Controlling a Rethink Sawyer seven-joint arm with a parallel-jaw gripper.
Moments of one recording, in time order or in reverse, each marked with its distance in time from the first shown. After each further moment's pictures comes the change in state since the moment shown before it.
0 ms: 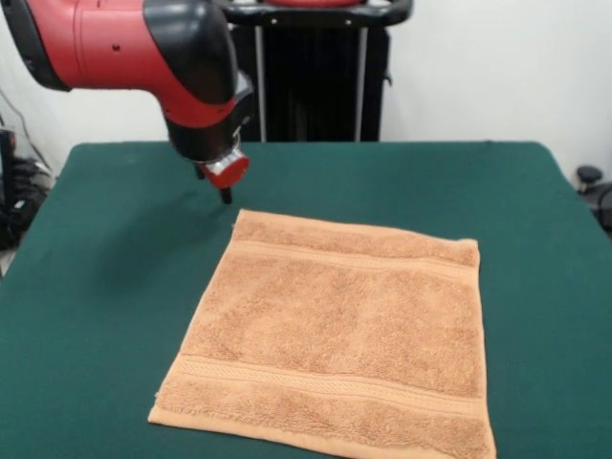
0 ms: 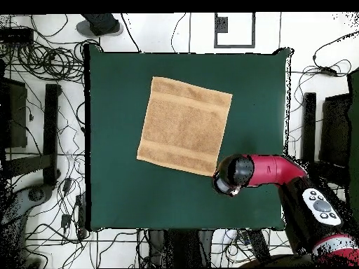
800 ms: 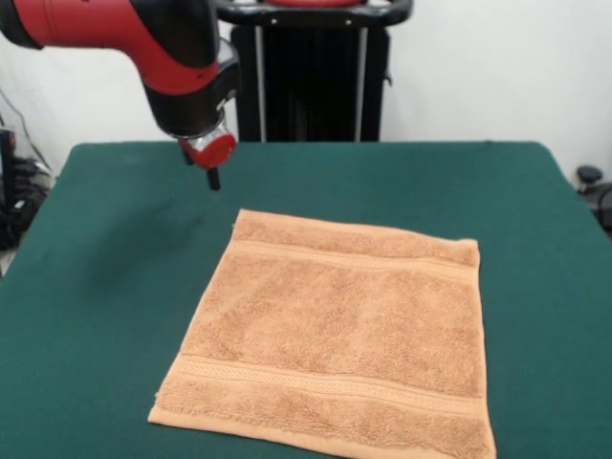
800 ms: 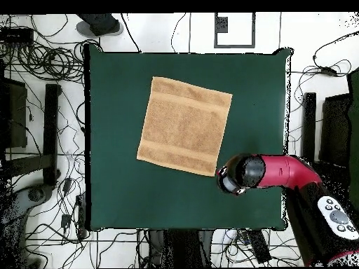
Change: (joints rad) arm -0.040 -0.103 0.042 0.043 0.043 0.000 0.000
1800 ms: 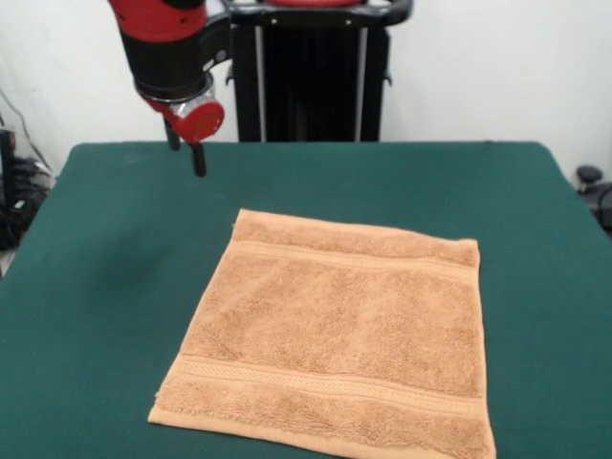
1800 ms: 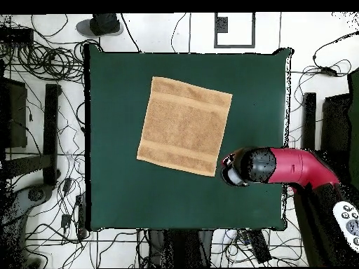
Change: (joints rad) arm -0.009 -0.128 0.049 0.010 0.051 0.000 0.000
